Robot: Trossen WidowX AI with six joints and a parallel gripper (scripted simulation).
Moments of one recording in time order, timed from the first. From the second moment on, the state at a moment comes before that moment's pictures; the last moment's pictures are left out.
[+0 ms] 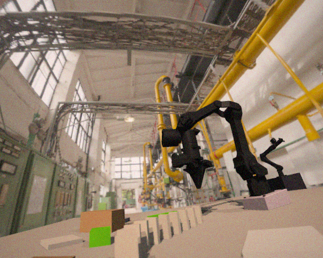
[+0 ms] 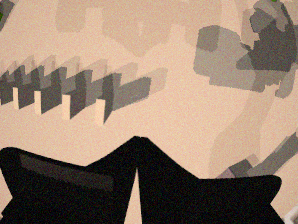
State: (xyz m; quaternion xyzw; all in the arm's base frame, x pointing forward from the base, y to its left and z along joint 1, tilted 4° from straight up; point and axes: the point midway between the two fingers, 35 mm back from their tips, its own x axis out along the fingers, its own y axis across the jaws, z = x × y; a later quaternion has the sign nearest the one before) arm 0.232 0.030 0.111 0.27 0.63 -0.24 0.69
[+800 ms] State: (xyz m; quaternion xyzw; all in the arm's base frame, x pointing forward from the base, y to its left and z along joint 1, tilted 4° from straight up) arm 0.245 0.035 0.031 0.27 0.63 -0.25 0.69
